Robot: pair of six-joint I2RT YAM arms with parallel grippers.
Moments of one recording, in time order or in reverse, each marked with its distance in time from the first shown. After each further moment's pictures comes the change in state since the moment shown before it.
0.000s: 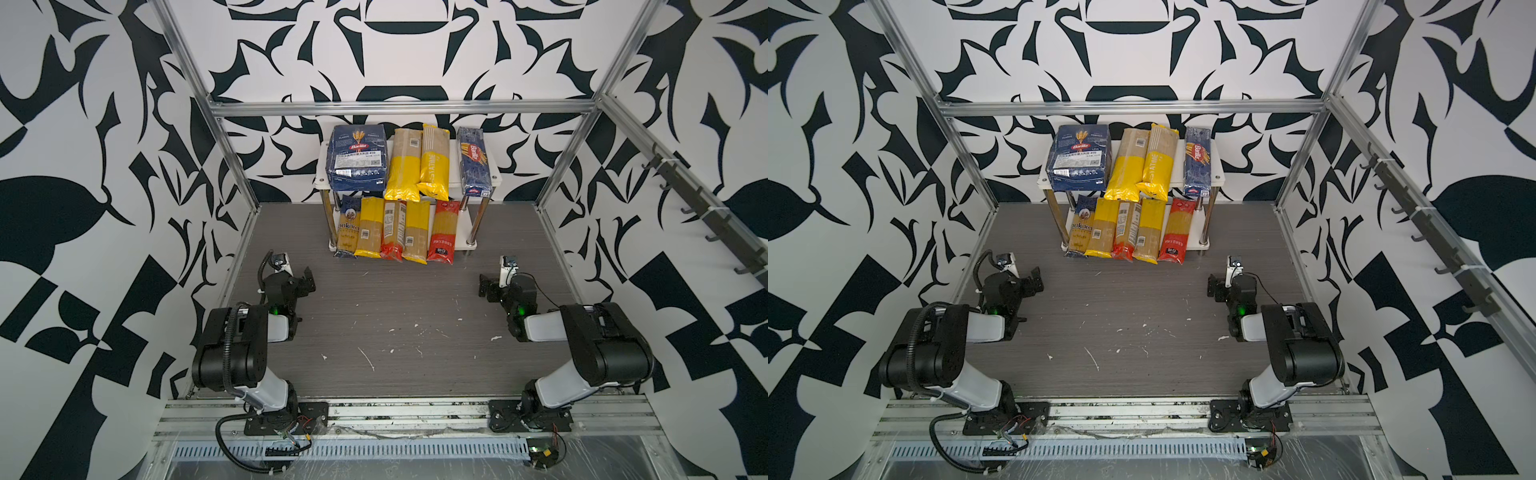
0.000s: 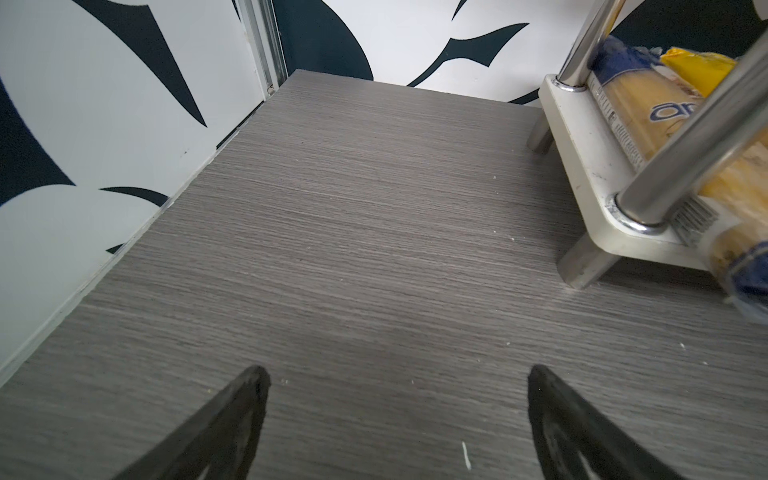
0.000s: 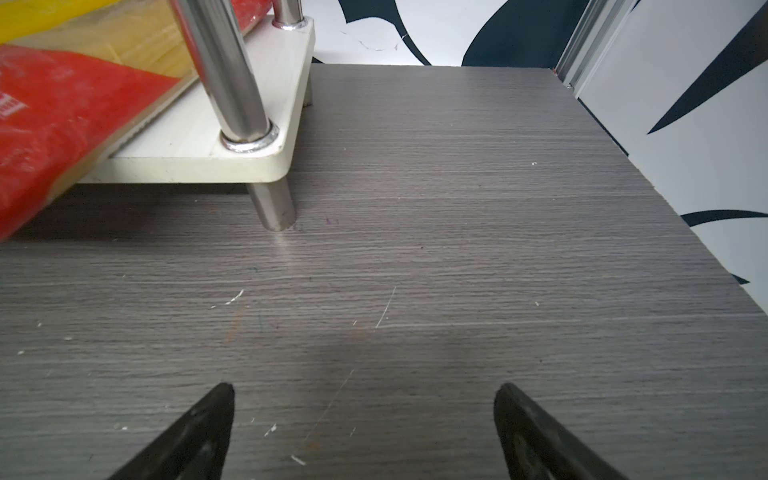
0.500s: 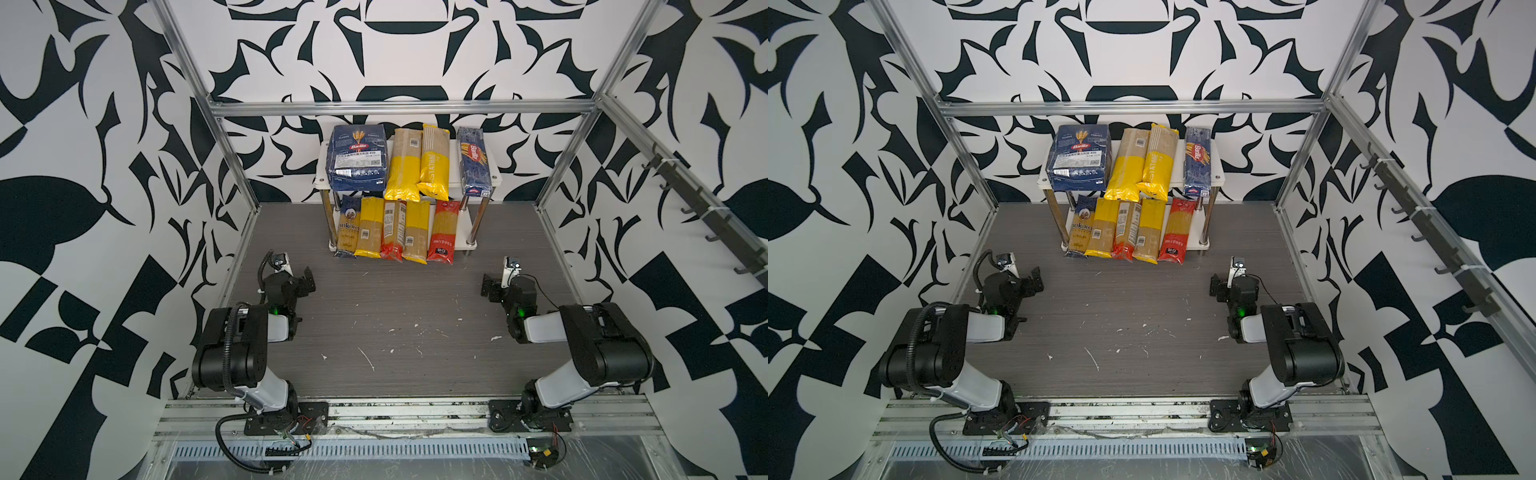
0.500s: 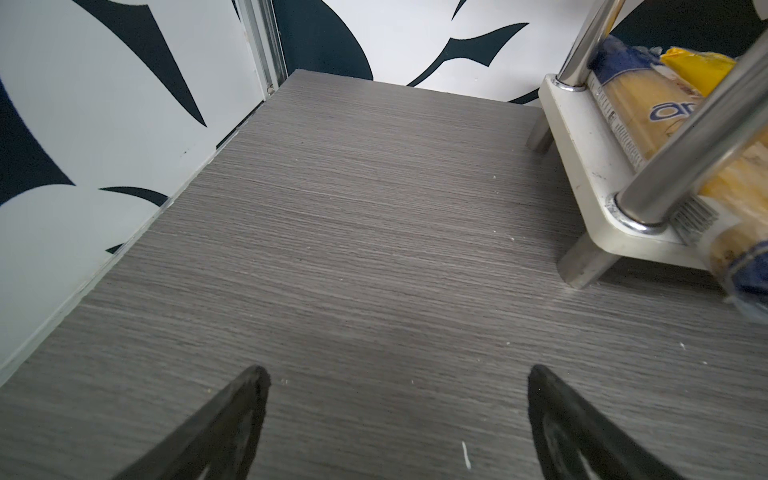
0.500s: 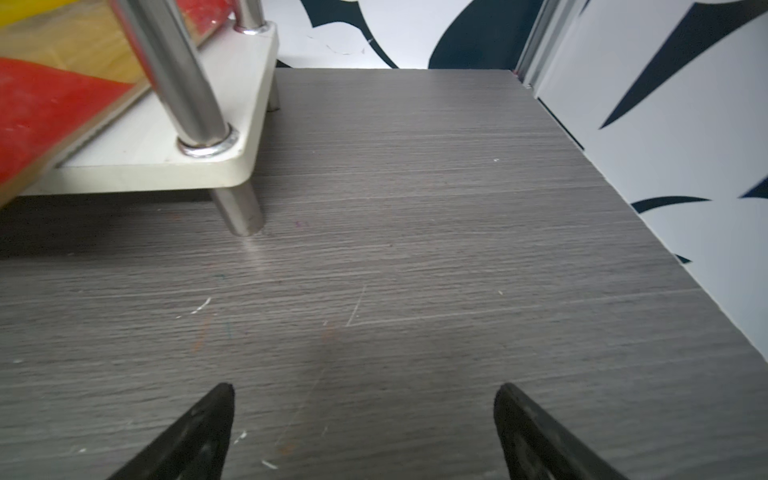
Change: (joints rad) left arm 0.000 0.000 0.000 0.000 0.000 0.000; right arm 0.000 0.000 -0.016 0.025 0.096 0.026
